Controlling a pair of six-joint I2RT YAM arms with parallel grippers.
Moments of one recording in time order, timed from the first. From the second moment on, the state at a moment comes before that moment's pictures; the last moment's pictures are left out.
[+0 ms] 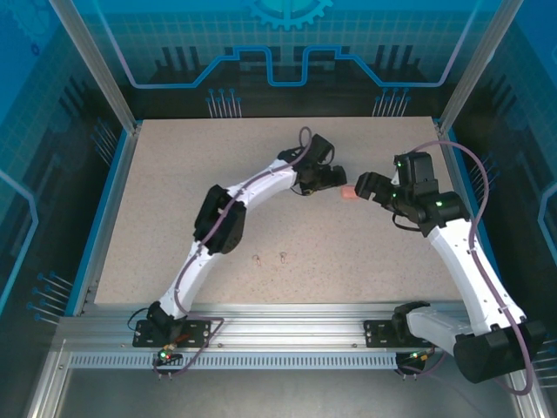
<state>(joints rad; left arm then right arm) -0.65 2.41 2.15 -0.69 0.14 -0.82 0.21 1.08 1.13 -0.85 -0.03 0.57</state>
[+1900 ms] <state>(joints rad) -0.18 1.41 0.55 -0.01 0.23 -0.89 0.86 1.84 1.49 -0.90 0.13 0.87</state>
